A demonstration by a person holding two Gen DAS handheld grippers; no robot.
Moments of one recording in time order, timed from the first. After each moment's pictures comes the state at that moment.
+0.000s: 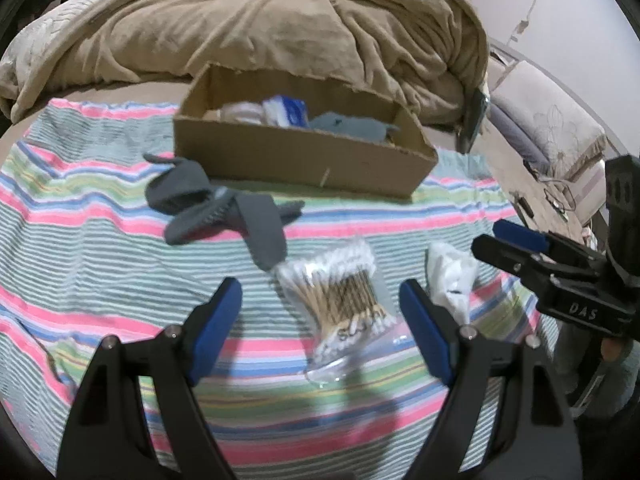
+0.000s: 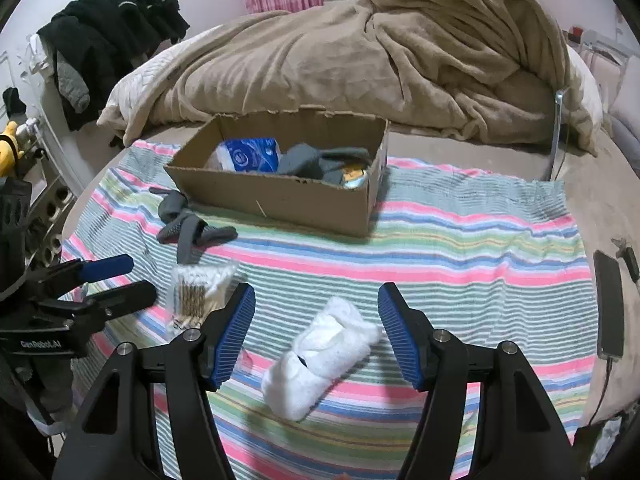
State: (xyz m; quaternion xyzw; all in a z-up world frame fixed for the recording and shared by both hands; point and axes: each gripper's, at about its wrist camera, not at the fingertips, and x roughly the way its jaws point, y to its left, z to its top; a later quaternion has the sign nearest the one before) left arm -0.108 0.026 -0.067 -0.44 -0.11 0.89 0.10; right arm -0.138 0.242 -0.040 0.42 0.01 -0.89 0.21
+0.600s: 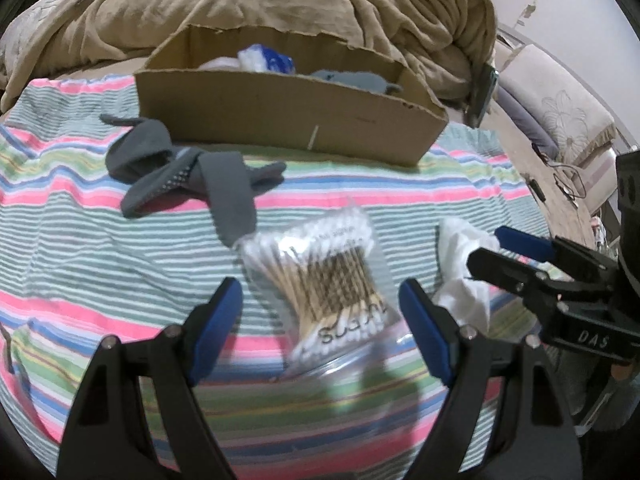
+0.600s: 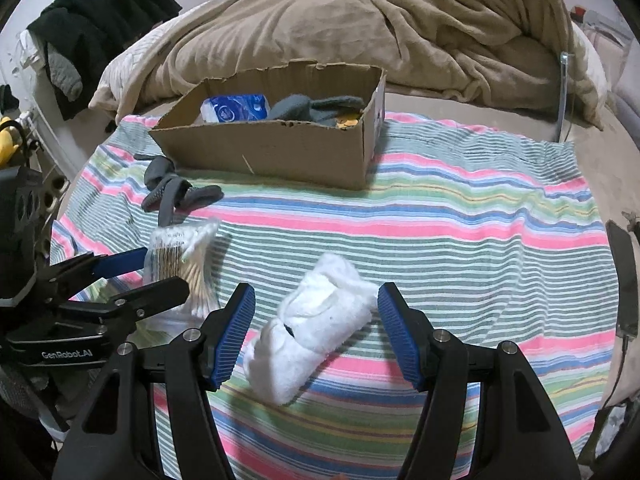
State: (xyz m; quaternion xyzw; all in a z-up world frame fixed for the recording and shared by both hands) left arm -0.124 0.053 -0.101 -0.47 -0.10 0.87 0.10; right arm -0.138 0.245 -0.071 0.45 0.01 -0.87 0.20
